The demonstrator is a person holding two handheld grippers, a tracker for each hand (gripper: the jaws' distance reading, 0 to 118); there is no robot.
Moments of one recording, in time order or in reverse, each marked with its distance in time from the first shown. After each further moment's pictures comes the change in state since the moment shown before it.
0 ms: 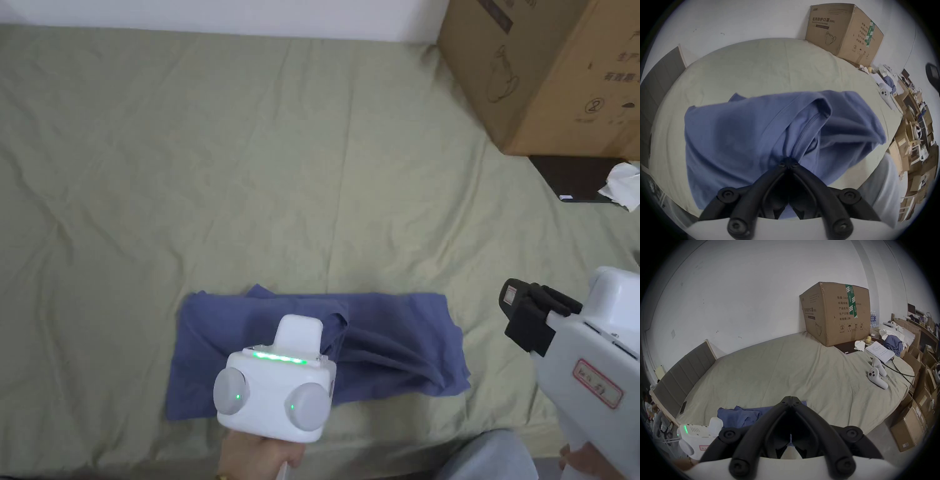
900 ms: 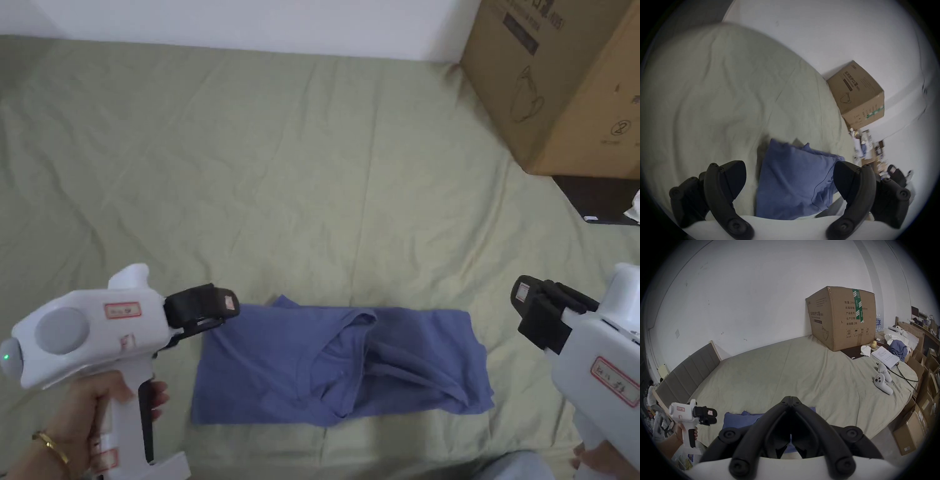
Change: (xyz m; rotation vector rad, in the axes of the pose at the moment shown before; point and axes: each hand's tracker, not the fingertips) left arm -0.233 0.019 0.044 0.099 -0.379 0.619; right arm -0.023 0.014 -0.003 0.028 0.040 0.014
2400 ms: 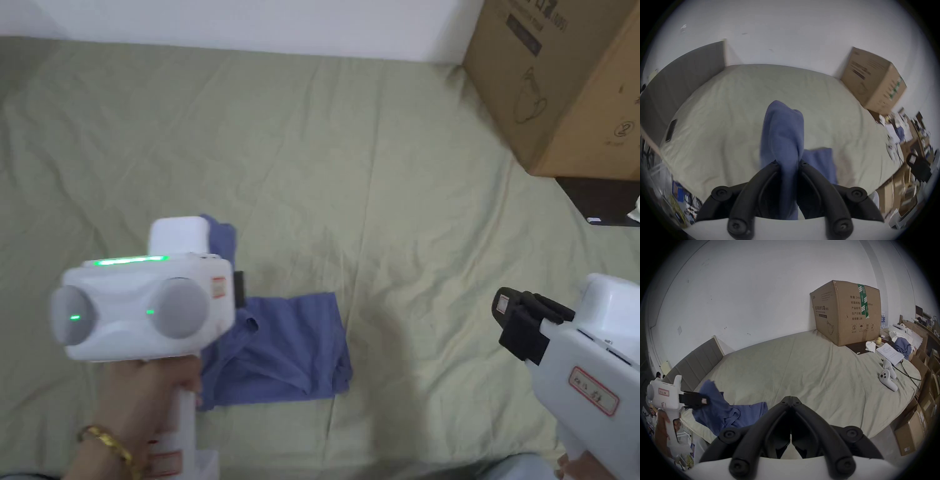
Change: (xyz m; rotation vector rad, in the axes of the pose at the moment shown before) left arm 0.158 -0.033 0.017 0.139 0.425 -0.445; right arm -0.010 -0.011 -0.005 -0.046 0.031 0.015
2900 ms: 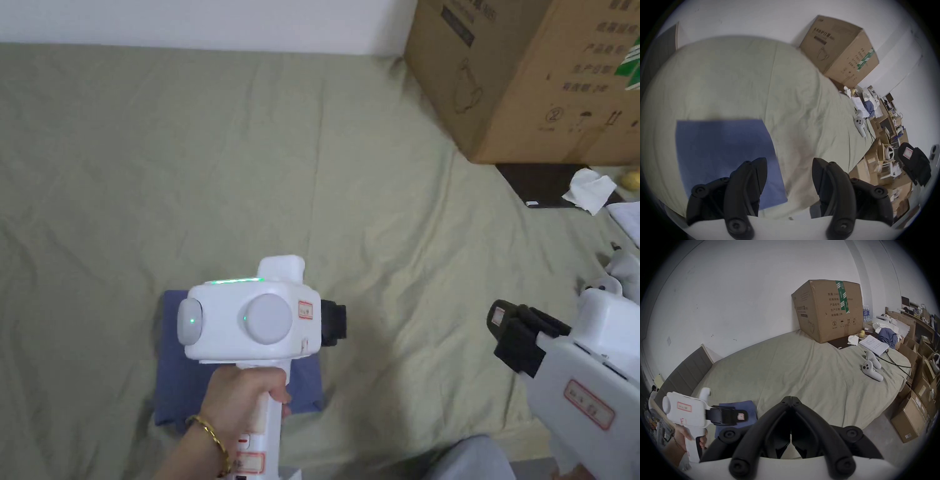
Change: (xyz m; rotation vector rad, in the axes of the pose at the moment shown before) left arm 0.096 -0.027 -0.064 -0.152 -0.322 -0.077; right arm 0.046 -0.009 0.024 0.010 -0.103 -0.101
